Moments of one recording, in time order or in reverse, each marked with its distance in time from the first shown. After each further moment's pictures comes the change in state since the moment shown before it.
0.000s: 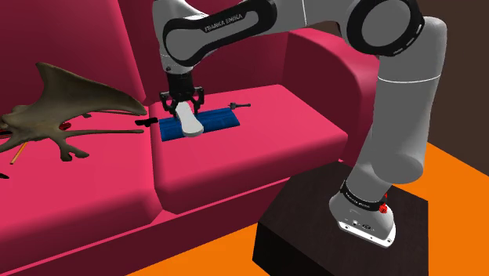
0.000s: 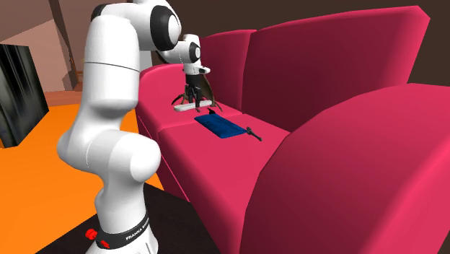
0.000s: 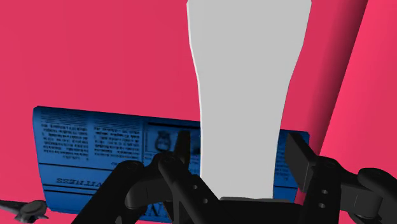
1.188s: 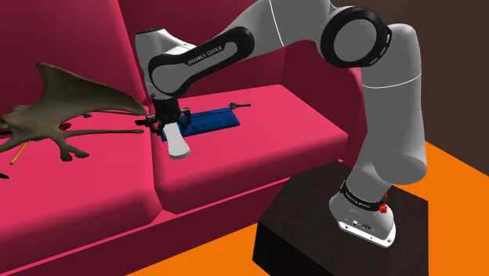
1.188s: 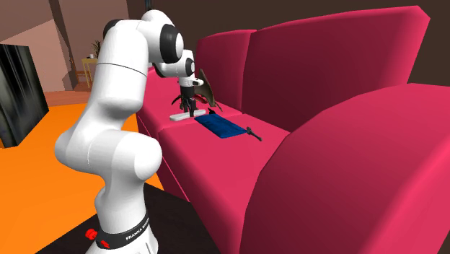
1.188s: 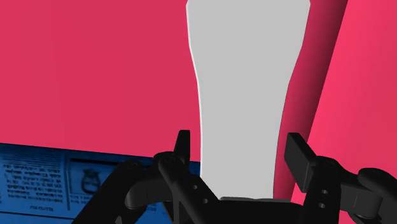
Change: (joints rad) arm 0.070 0.169 0.012 0.074 -0.045 0.090 0.094
